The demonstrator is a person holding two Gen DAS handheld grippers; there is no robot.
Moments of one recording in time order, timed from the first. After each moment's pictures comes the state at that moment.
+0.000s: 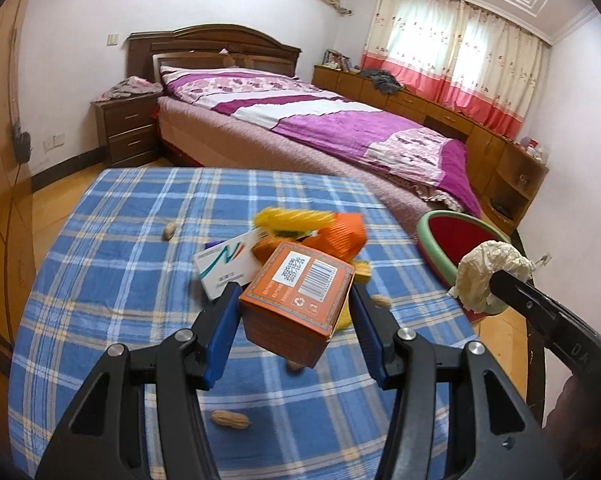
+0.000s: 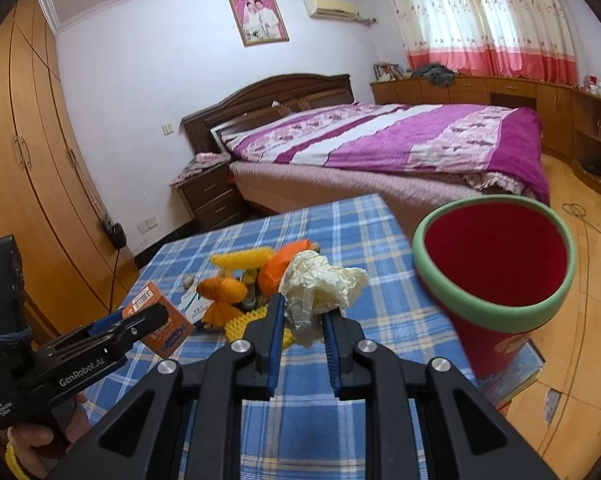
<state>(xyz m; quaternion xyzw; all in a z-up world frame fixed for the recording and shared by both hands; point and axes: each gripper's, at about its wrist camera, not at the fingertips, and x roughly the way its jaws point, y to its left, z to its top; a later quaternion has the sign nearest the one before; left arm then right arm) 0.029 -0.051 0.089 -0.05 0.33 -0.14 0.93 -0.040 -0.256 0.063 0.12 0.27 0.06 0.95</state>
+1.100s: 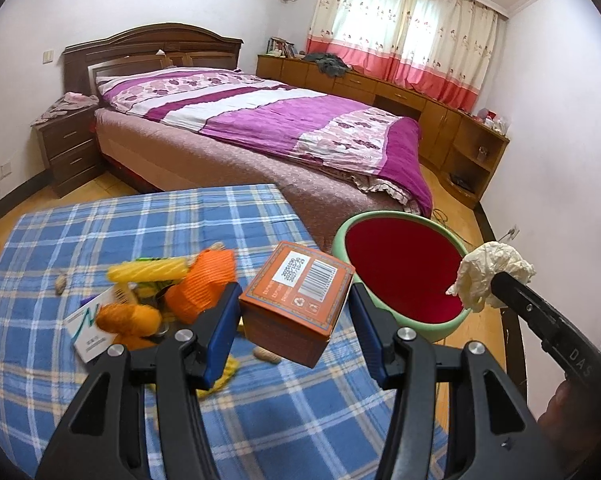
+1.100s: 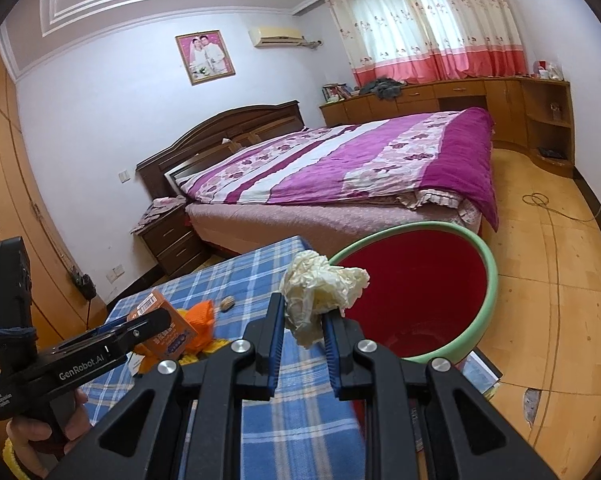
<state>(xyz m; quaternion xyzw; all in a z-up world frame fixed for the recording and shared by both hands) 0.079 -0.176 0.107 -0.02 0.34 -0.22 0.91 -0.033 -0.373 0.074 0.17 0.23 -0.02 0.96</state>
